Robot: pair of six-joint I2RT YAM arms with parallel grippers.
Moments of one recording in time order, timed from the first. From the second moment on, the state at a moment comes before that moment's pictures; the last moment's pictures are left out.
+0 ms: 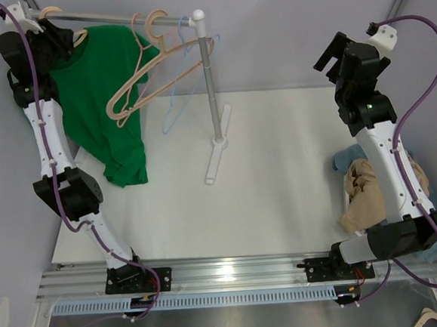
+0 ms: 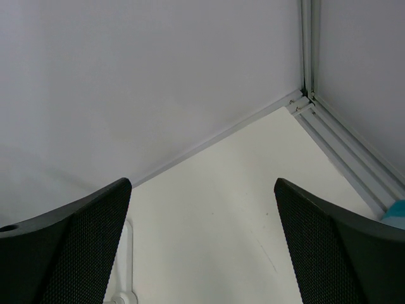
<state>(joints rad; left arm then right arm) 0.34 2.00 2.29 -0.15 0.43 -0.25 0.17 1.40 1.67 -0.42 0.51 0.43</state>
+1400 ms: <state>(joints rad) 0.02 1.79 2.22 -0.40 -0.13 -0.20 0.17 1.25 1.52 -0.42 0.44 0.43</state>
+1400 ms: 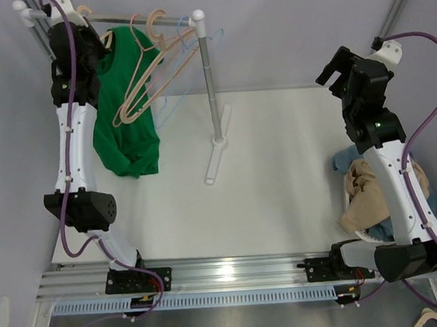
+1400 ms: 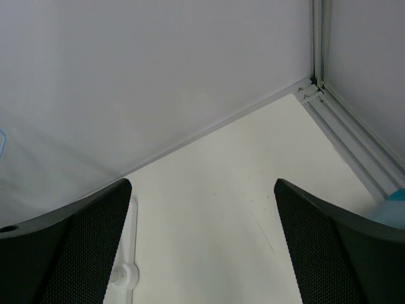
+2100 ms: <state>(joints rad) -0.04 1.82 2.15 -0.30 0.13 -0.08 0.15 1.23 1.50 -0.43 0.42 0.44</state>
